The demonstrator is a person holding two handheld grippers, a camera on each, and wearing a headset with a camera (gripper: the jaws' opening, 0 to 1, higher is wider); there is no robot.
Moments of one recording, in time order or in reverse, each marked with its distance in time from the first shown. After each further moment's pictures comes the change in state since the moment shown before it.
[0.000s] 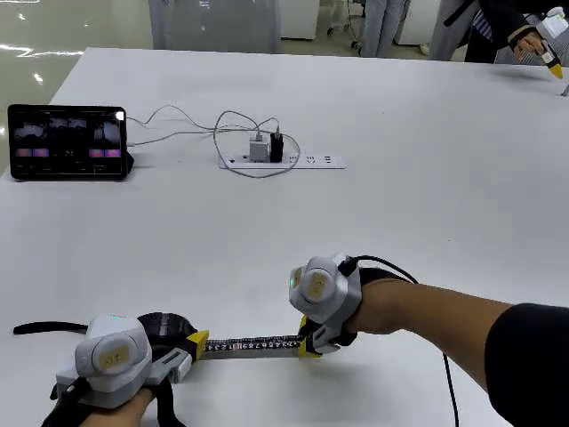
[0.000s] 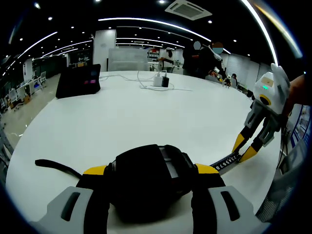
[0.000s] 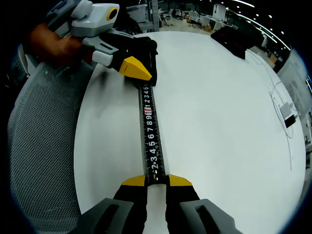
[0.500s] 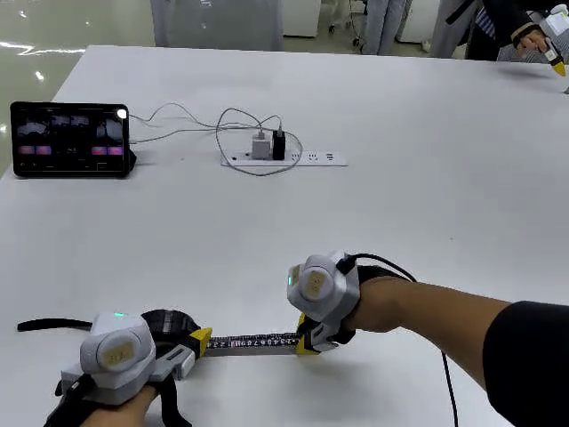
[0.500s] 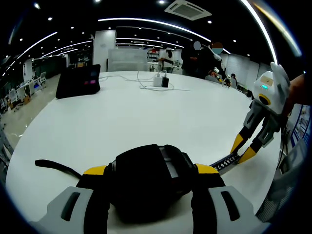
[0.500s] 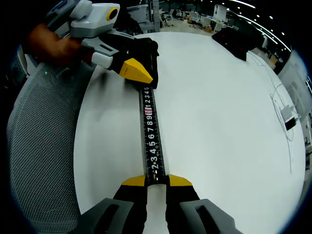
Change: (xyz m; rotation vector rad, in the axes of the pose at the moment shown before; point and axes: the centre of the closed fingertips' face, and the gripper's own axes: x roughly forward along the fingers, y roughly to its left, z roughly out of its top) left arm 0.002 0.001 0.001 0.000 -0.001 -0.001; right arm 0.002 0.000 0.005 -0.009 -0.006 -0.001
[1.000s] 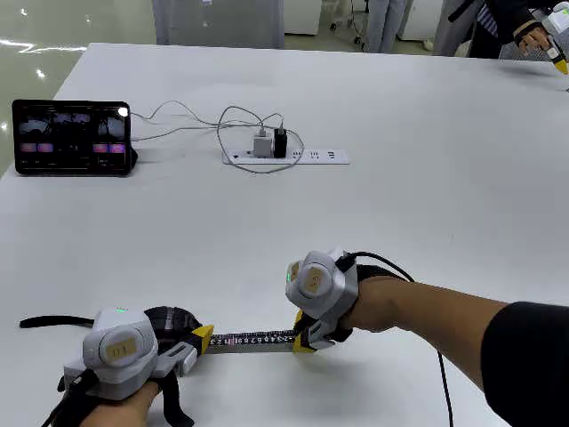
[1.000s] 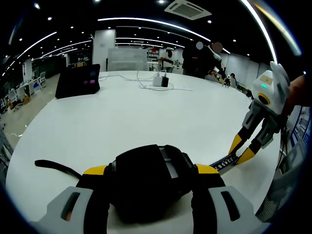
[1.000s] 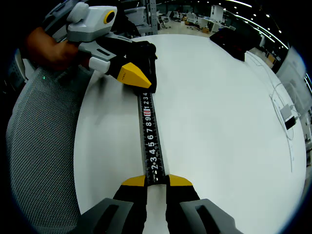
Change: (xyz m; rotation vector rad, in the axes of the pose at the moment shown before) left arm 0.001 0.000 0.000 0.001 0.004 -0.003; right arm 0.003 0.000 0.007 0.022 -0.020 -0.003
